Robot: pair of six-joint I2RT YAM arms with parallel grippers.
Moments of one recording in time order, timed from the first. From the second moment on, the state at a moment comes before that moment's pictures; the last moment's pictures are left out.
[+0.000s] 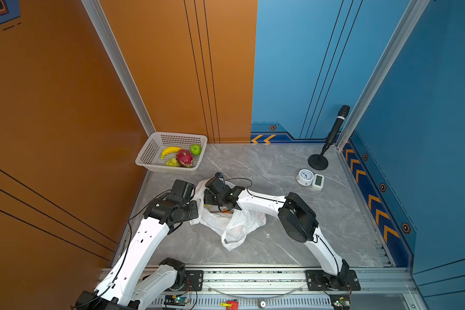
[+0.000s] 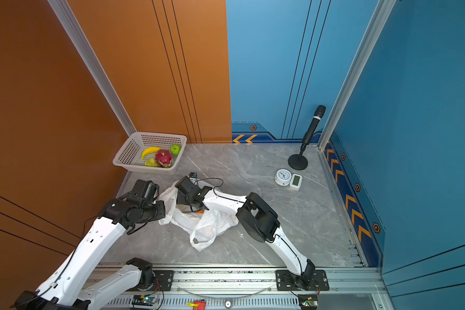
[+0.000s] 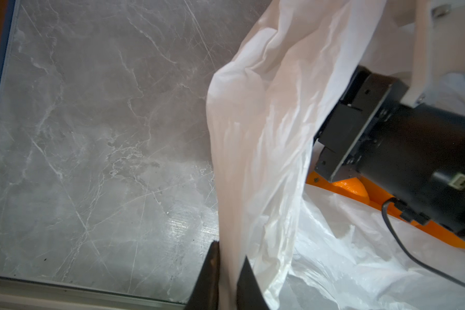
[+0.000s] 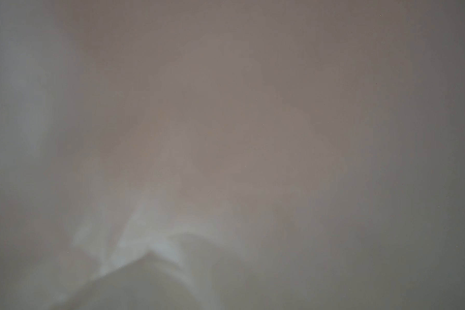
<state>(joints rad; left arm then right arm) -0.27 0.96 0.94 -1.08 -0.14 -0.49 0.99 2.32 1.84 -0.31 0.06 0.94</state>
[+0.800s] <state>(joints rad) -0.18 1.18 1.03 -0.94 -0.07 -0.58 0.88 2.01 1.56 -0.31 -0.13 0.91</state>
